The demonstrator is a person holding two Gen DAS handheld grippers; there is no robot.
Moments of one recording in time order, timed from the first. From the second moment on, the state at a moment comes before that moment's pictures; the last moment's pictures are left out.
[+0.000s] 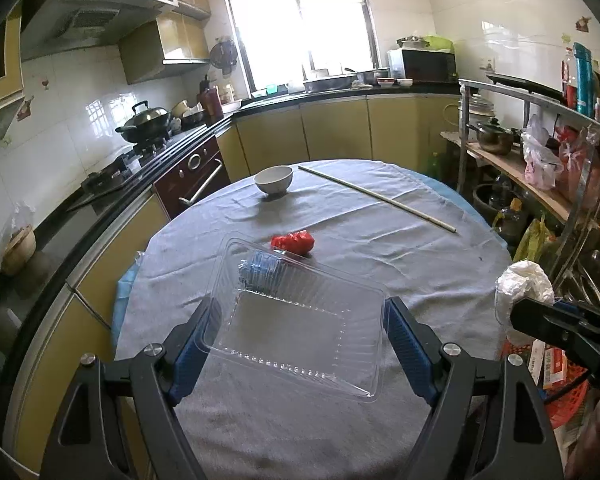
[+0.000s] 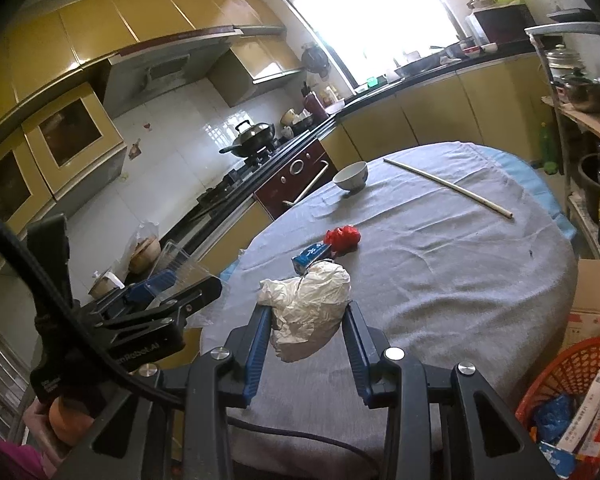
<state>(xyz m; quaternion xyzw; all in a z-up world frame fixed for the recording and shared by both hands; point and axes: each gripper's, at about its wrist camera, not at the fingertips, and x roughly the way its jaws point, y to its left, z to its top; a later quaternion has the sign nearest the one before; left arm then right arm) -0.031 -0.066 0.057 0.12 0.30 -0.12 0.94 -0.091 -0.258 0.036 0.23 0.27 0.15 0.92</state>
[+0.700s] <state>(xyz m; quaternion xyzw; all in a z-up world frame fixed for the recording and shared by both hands) -0.067 -0.082 0.072 0.15 0.27 -0.11 0.94 -0.132 -0.272 0.045 0.24 0.24 0.15 0.93</state>
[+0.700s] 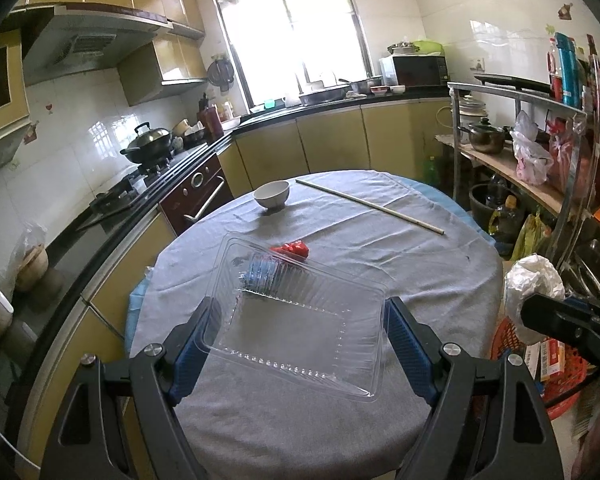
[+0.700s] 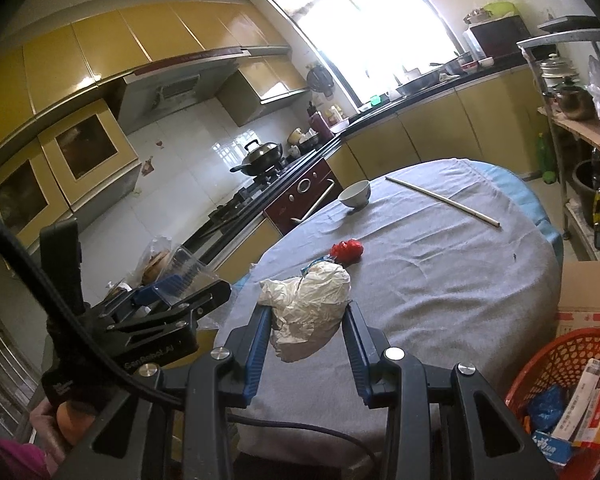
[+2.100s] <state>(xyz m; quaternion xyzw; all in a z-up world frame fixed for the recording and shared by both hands) -0.082 -0.086 0.073 0.17 0.26 -0.11 0.94 -0.130 -0.254 0.039 0.24 0.24 0.17 0.92</state>
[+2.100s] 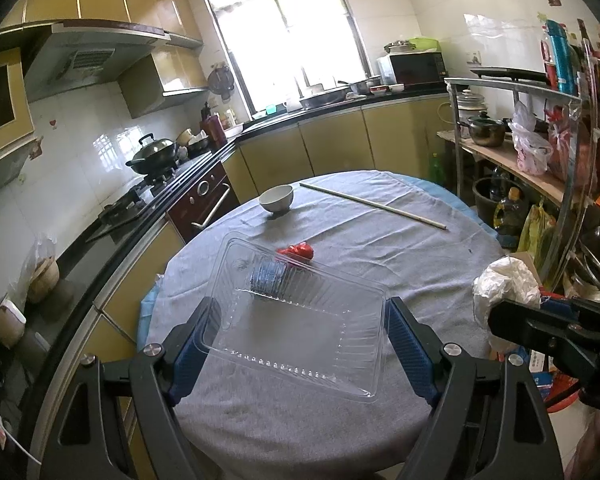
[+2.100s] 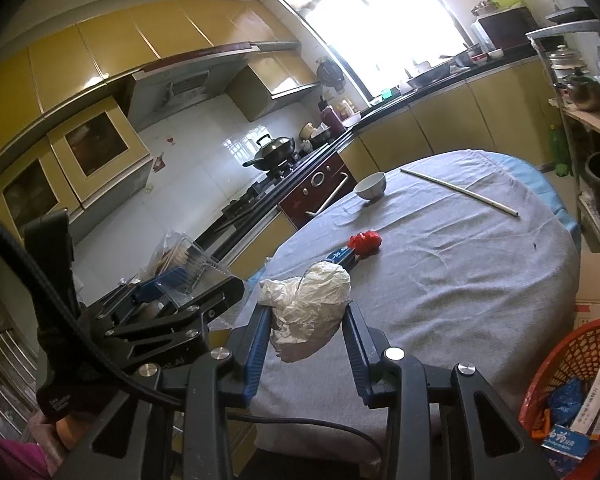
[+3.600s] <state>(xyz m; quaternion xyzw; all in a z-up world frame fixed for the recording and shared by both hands) -0.098 -0.163 0.064 0.22 0.27 -0.21 0.91 -0.179 -0.335 0.025 0.31 0.22 0.09 0.92</state>
